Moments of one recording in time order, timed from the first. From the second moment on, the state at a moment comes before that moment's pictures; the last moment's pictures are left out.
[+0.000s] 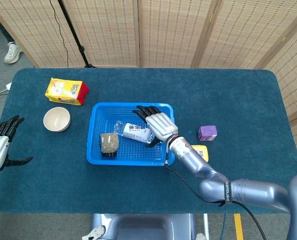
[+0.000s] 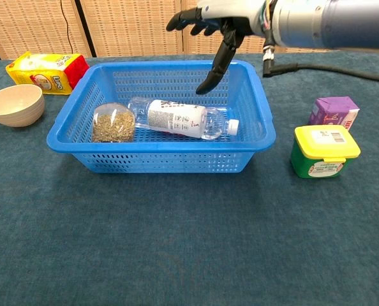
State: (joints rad) left arm -0.27 -0.92 -0.12 -1.83 1.29 1.23 -0.11; right arm 1.08 -1.45 0.30 -1.60 -0.80 0.78 -0.25
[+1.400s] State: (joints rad) left arm -0.29 -0.93 -0.13 -1.80 1.23 1.19 -0.07; right arm 1.11 -1.85 0.24 -1.00 -0.86 0.68 -0.19
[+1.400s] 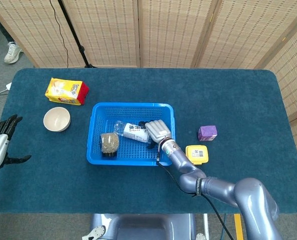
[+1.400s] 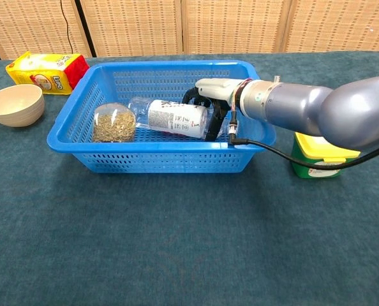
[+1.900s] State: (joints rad) left arm -0.28 -0.93 -0.12 -1.81 1.27 1.20 -0.07; right arm 1.02 -1.72 0.30 -1.24 -1.08 0.94 -0.12
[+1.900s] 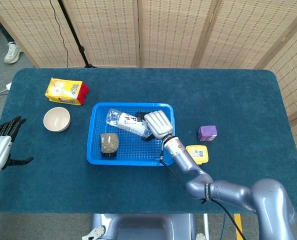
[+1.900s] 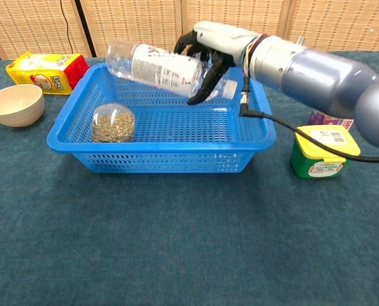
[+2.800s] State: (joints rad) left arm -0.28 -0.94 -0.10 -1.85 1.30 1.21 -0.02; right arm 0.73 -1.37 0.23 -1.13 -1.00 0.86 -0.08
